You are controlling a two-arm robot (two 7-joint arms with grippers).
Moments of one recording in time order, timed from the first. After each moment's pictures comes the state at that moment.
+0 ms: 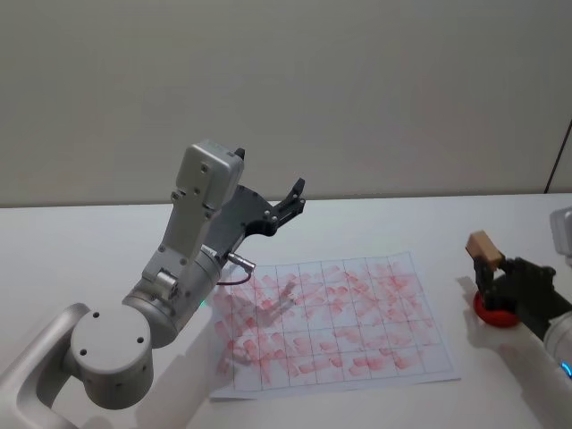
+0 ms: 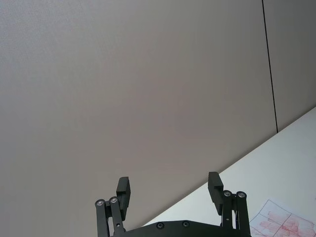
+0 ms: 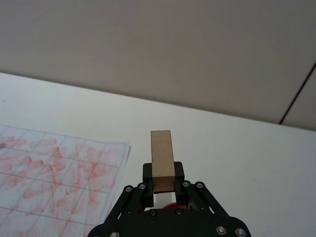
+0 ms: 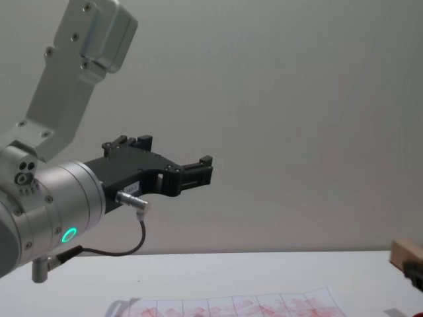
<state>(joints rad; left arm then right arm) -0.24 0.38 0.45 -1.63 -0.20 0.01 -0.01 0.02 0.33 -0.20 -1.60 0.22 0.22 0.11</state>
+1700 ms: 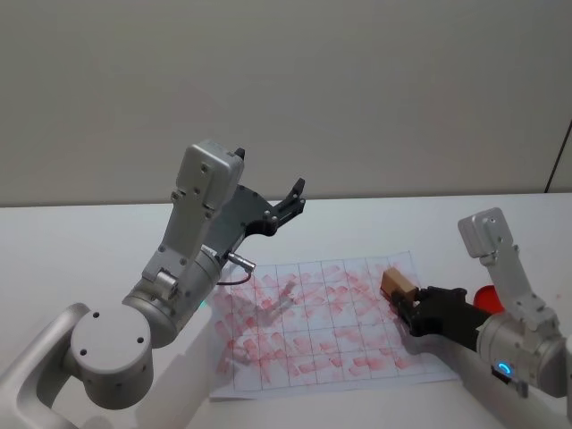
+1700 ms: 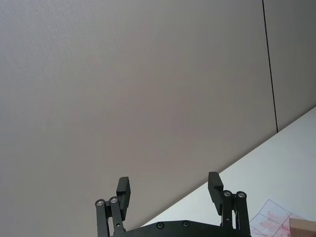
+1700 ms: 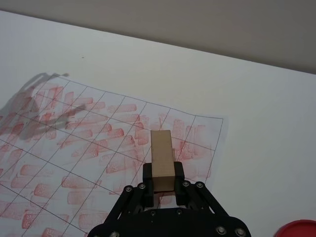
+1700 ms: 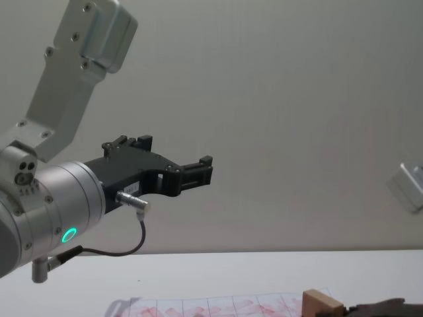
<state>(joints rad) -0.24 0.38 0.45 -1.63 -0.20 0.01 -0.01 0.18 0.25 -0.28 -1.43 0.19 0.38 0.39</state>
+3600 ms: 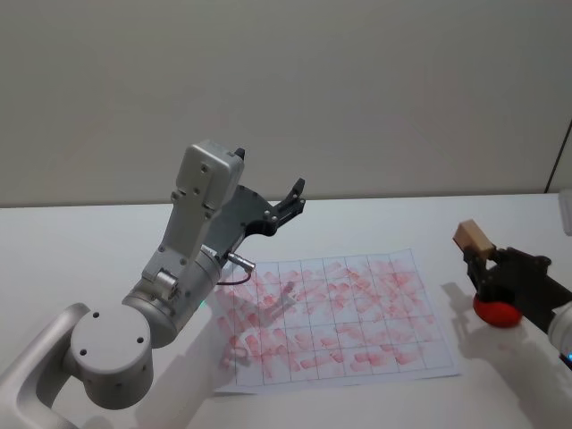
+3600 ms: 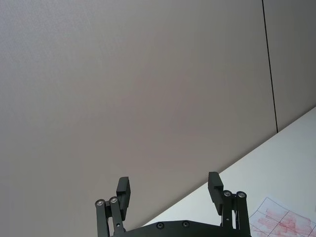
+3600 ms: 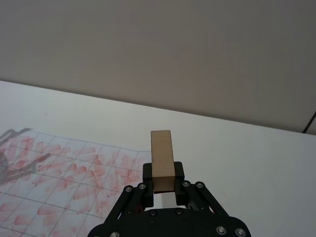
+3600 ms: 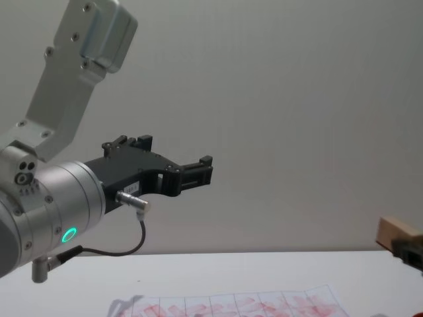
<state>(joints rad) -0.24 0.38 0.45 -1.63 -0.20 0.01 -0.01 0.01 0.36 -0.20 -1.72 0.31 0.31 0.16</state>
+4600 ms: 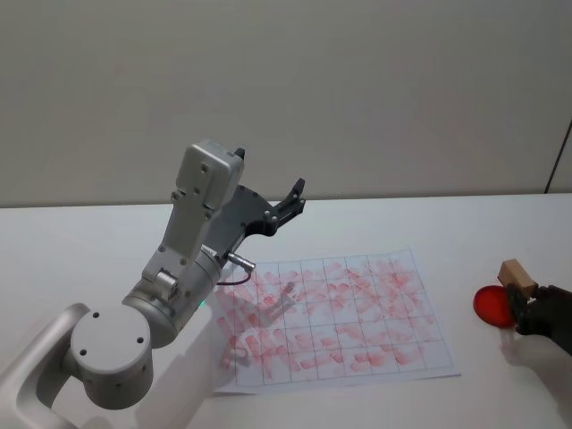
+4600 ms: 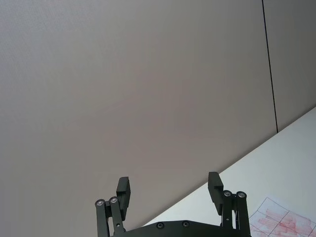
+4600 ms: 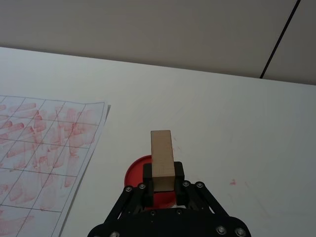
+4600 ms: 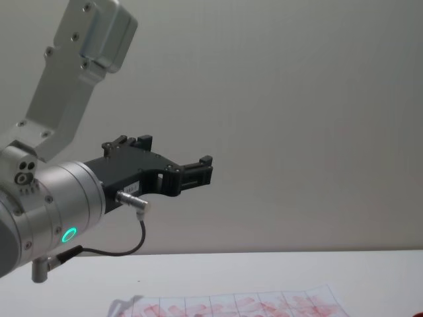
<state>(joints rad) -0.24 0.38 0.45 -1.63 -0.20 0.01 -0.01 -0.04 0.41 -0.16 -1.67 0.33 0.36 0.09</state>
